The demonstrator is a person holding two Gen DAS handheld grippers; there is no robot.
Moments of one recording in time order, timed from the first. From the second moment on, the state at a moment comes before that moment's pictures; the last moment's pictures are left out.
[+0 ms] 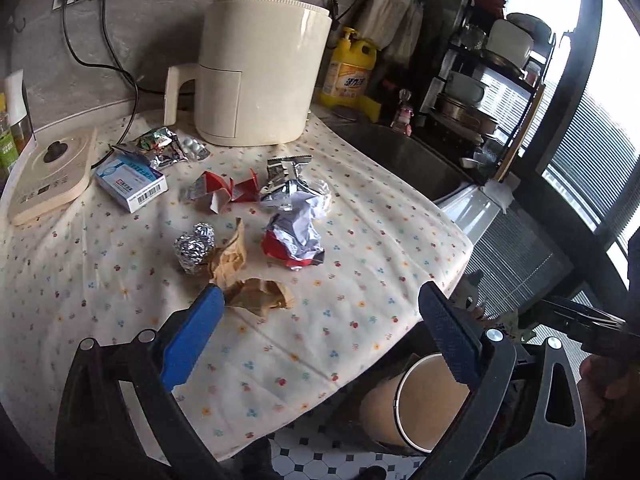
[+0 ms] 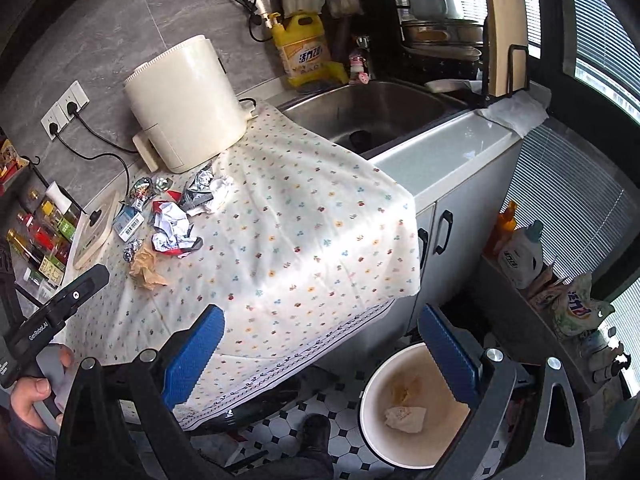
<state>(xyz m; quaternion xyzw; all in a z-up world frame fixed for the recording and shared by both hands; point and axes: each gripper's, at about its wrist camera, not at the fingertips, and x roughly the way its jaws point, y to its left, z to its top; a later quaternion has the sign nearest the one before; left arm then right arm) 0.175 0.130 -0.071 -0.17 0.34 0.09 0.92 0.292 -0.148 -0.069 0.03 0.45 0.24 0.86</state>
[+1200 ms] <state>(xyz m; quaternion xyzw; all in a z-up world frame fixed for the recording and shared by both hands) 0.224 0.260 -0.134 -0.16 0.40 0.02 0.90 0.288 0.013 -0.080 0.02 0.46 0.23 0.86</state>
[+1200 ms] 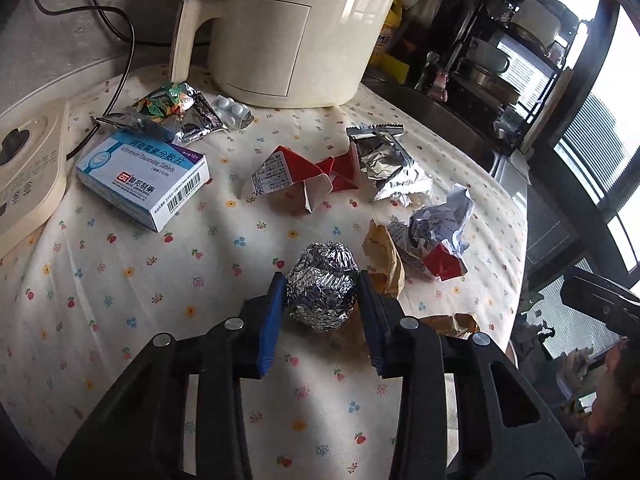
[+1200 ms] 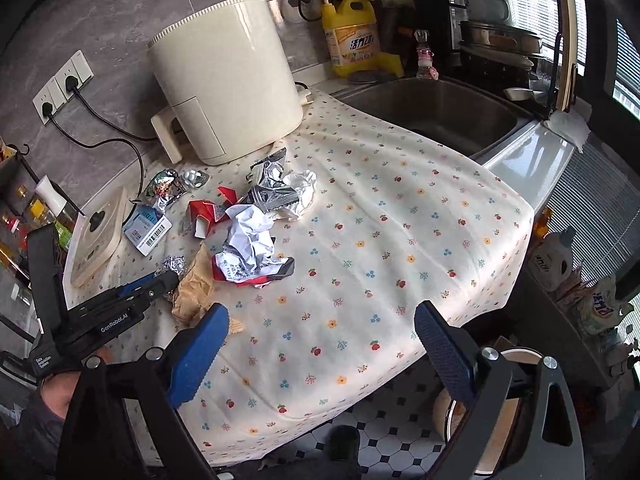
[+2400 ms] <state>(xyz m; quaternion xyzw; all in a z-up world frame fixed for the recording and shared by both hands) 0.138 0.220 -0.084 -0.19 0.34 0.12 0.91 0.246 0.035 -0.051 -0.02 0.40 0.47 0.79</state>
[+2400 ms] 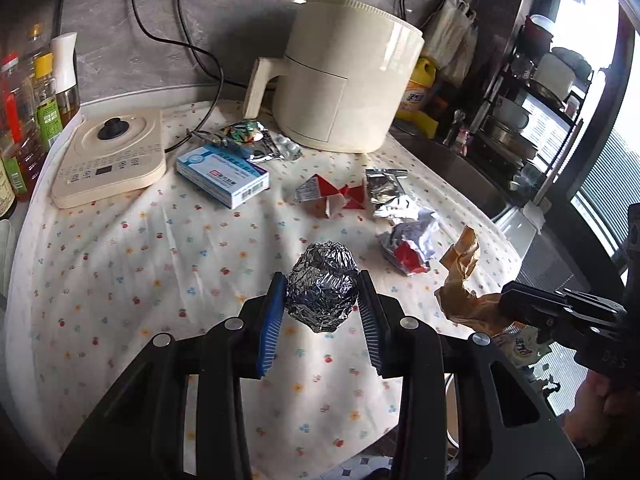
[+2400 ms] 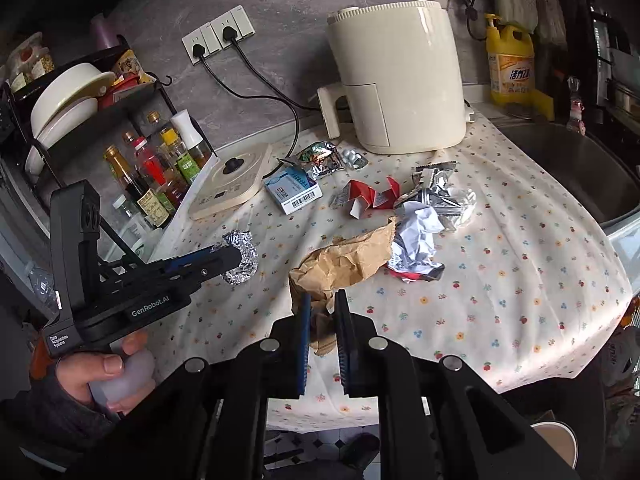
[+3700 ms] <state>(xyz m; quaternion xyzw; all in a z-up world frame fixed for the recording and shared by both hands) 0.234 -0.093 -0.148 -0.13 0.44 -0.05 0.89 0.268 -0.304 -0.157 0.04 0.52 0.25 0.81</state>
